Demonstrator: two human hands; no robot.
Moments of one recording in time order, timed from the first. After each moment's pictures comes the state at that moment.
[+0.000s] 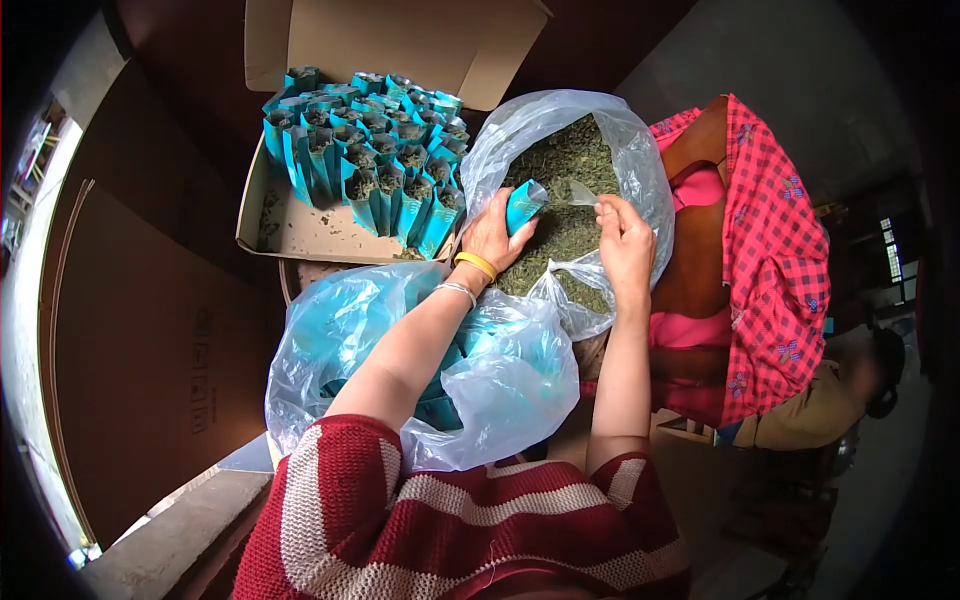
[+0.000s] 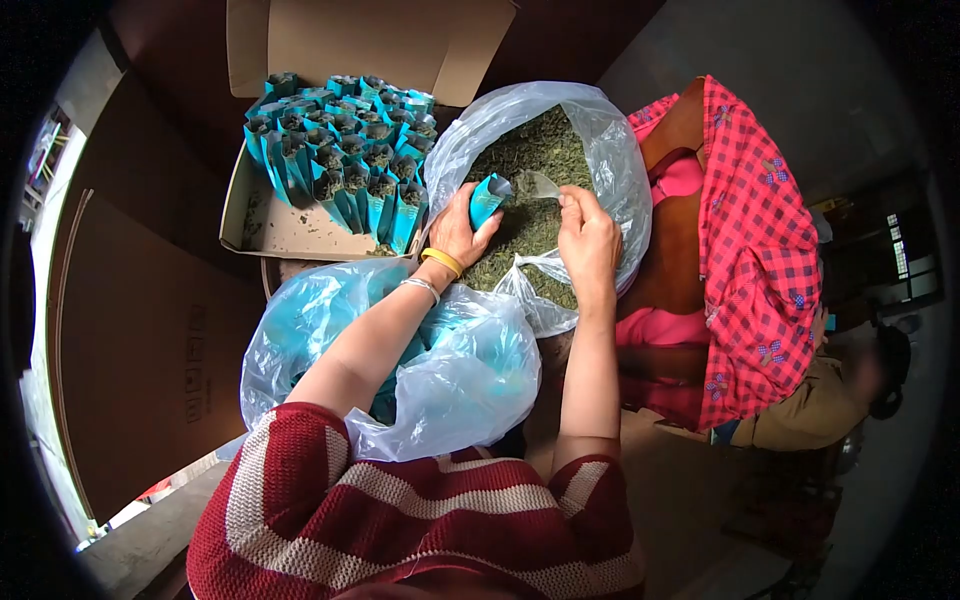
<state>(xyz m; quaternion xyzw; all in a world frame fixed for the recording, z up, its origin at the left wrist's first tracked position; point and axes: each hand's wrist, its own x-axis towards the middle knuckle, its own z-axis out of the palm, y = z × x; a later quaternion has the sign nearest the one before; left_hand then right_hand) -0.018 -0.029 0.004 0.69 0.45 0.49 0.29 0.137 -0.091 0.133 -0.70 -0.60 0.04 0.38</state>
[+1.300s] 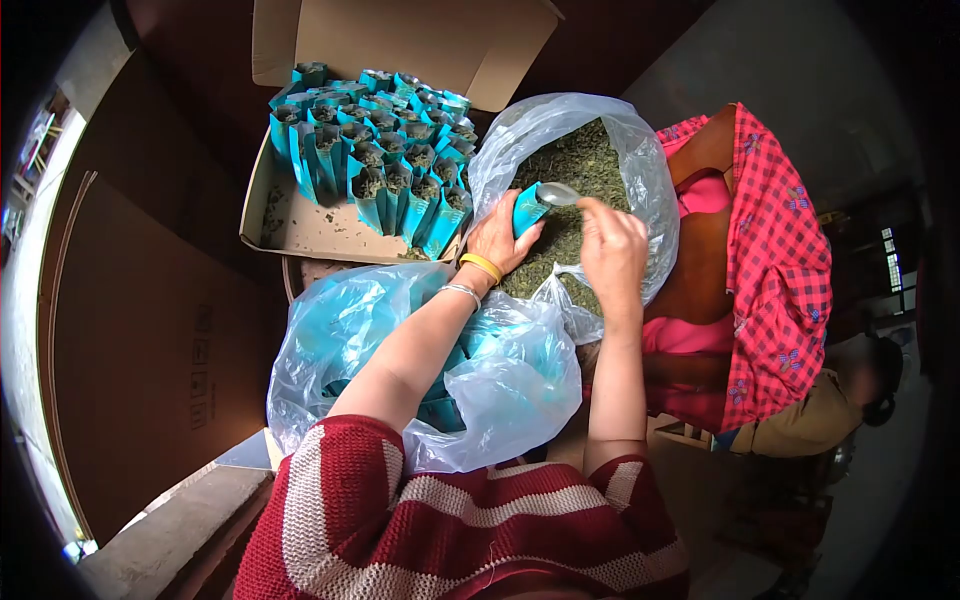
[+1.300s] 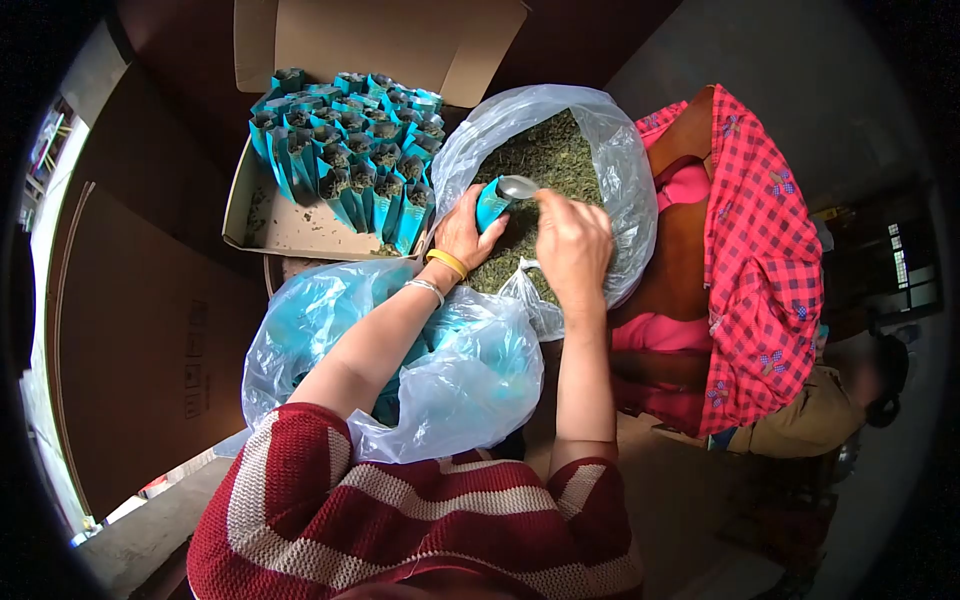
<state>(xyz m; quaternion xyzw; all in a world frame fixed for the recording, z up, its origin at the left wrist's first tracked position) -0.019 -0.028 0.004 0.69 0.44 0.49 0.30 0.104 -0.091 0.147 -0.59 -0.72 -0.18 0.30</state>
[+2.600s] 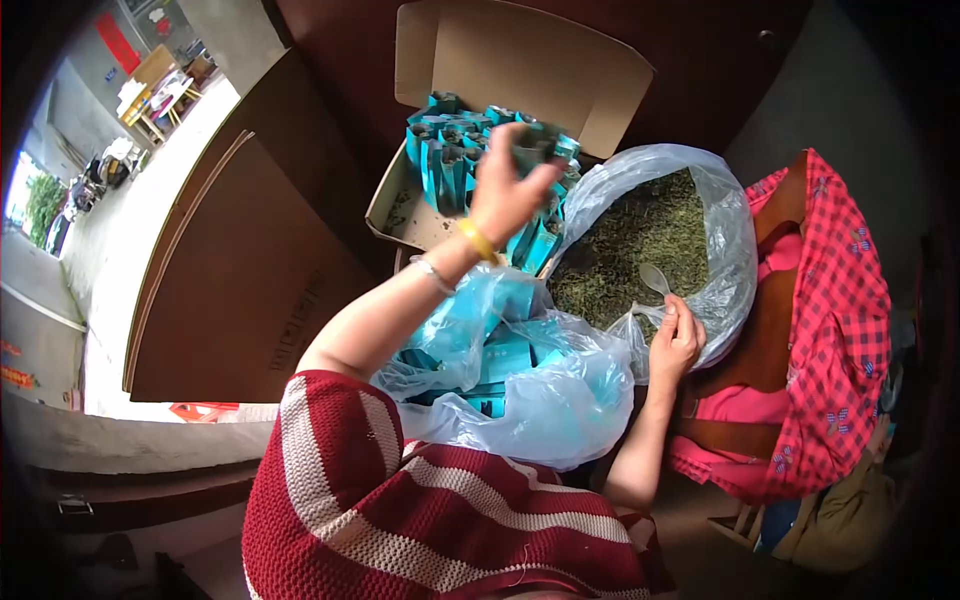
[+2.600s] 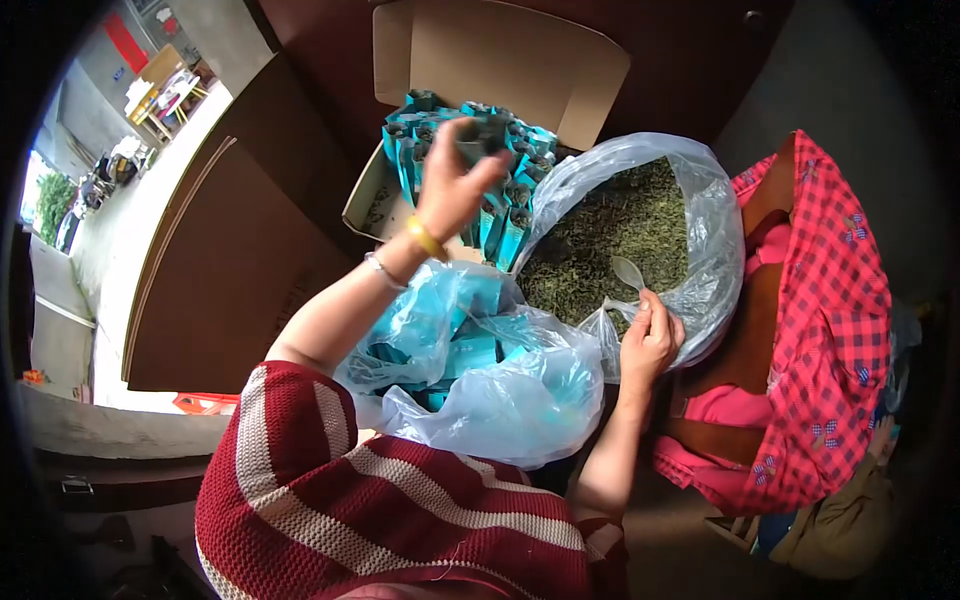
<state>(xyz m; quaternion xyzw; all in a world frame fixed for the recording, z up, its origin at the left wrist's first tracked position) -0.144 -0.022 0.157 0.61 0.41 0.63 0.26 0.138 -0.145 0.061 -0.63 -0.62 -0.10 0.46</state>
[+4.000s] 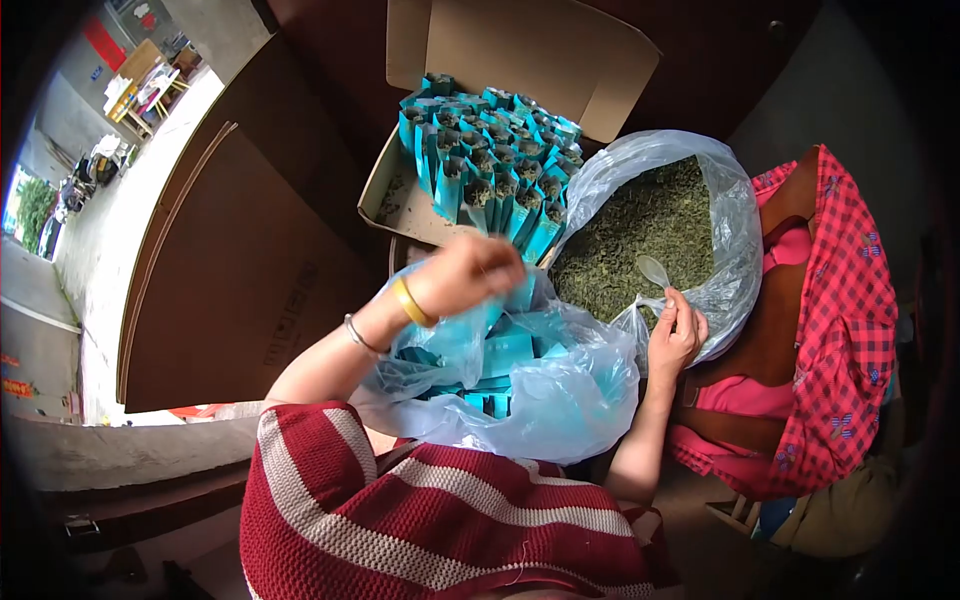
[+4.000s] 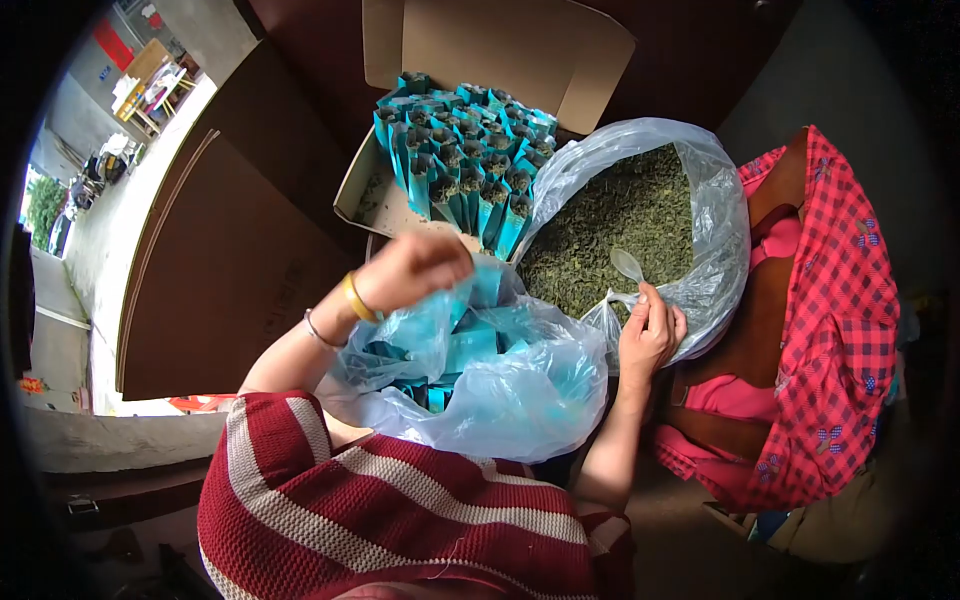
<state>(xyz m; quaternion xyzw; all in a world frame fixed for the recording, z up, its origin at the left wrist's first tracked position) -0.199 -0.104 0.136 0.76 0.38 0.29 0.45 0.147 -0.134 0.037 -0.64 -0.64 -0.13 0.40</state>
